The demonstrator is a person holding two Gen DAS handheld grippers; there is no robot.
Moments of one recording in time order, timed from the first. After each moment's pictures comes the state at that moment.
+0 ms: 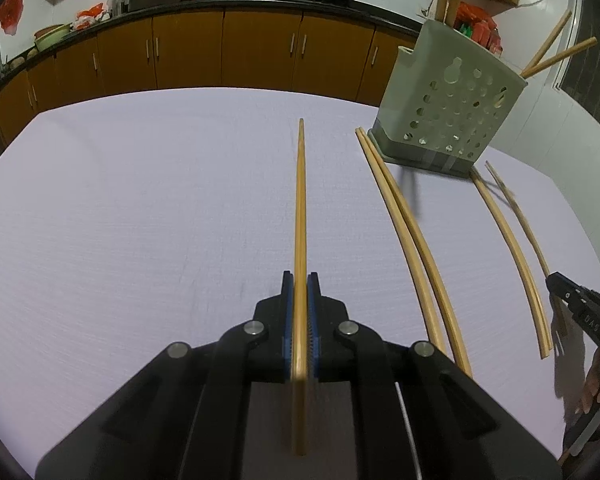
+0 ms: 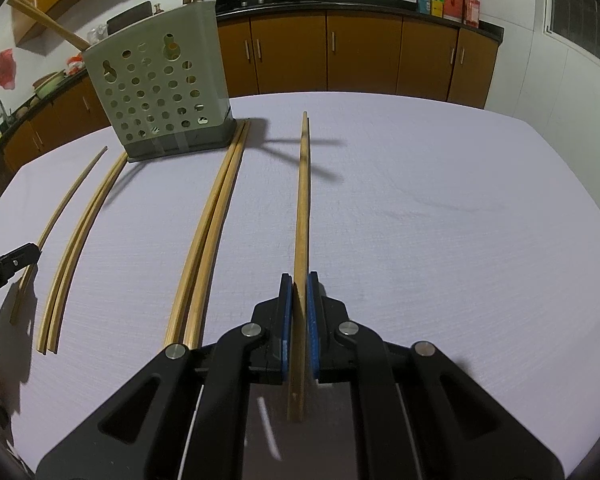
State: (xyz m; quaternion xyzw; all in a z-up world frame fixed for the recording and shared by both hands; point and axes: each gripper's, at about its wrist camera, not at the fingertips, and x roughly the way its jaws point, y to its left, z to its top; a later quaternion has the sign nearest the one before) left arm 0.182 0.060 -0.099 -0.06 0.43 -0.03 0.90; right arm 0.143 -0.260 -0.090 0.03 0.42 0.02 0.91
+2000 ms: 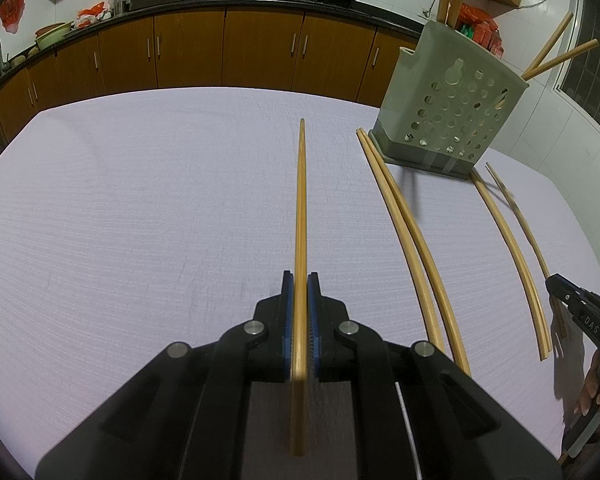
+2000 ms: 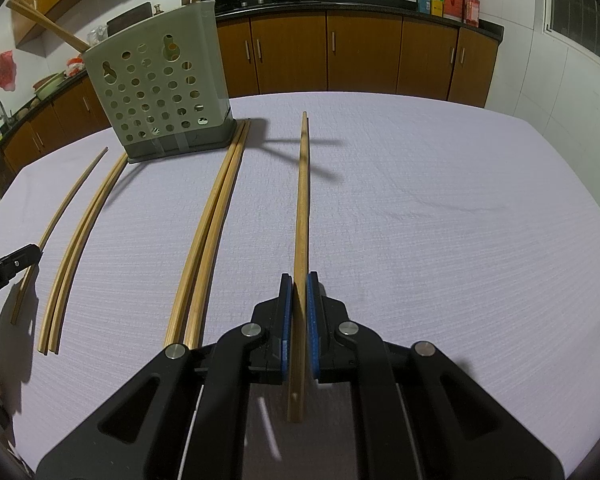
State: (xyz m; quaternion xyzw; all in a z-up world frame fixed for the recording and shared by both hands) left arm 0.181 0.060 -0.099 -0.07 0.43 -0.03 0.90; right arm 0.142 -0.262 -0.089 0.03 0.42 0.02 0.91
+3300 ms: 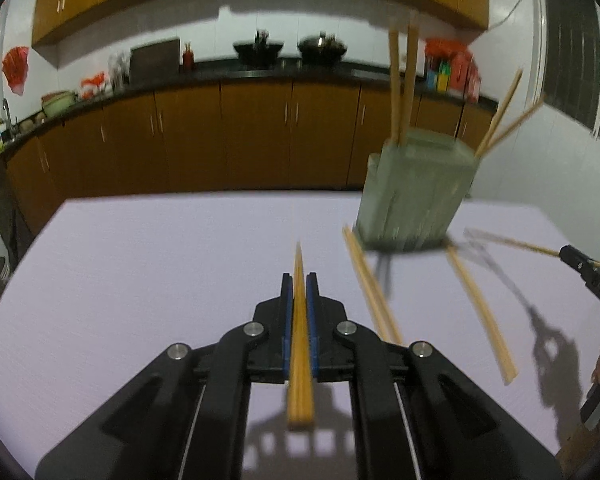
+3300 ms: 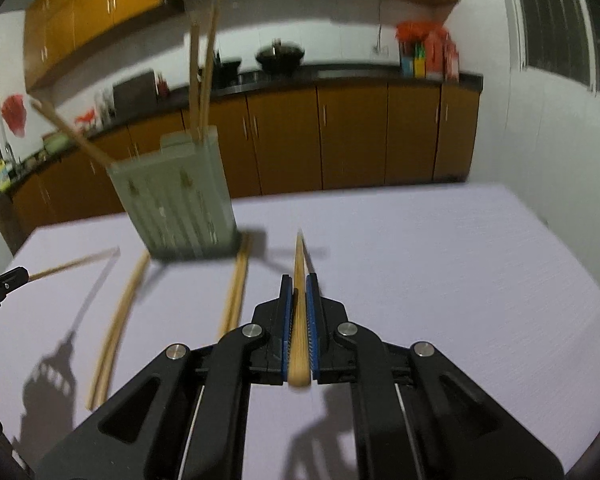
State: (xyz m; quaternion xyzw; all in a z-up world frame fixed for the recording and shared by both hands) left arm 0.153 0.060 -0.001 -0.01 0.31 -0.02 0.95; right arm 0.125 -0.266 -0.003 0.05 0.27 0.02 0.96
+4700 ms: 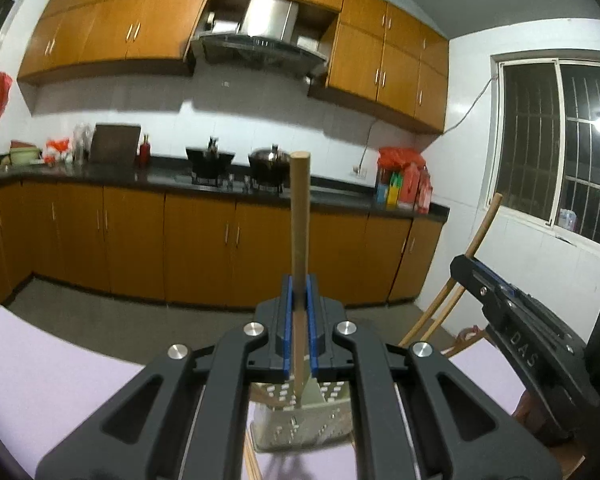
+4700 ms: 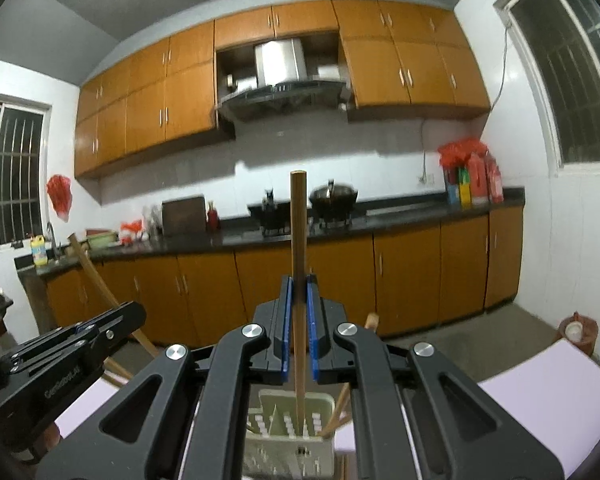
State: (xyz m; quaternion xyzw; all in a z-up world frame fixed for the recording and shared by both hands) left arm 0.257 -0.016 0.109 -0.08 0.14 -0.10 0.98; right arm 0.200 -0.204 0.113 0.07 0.06 0.09 0.99
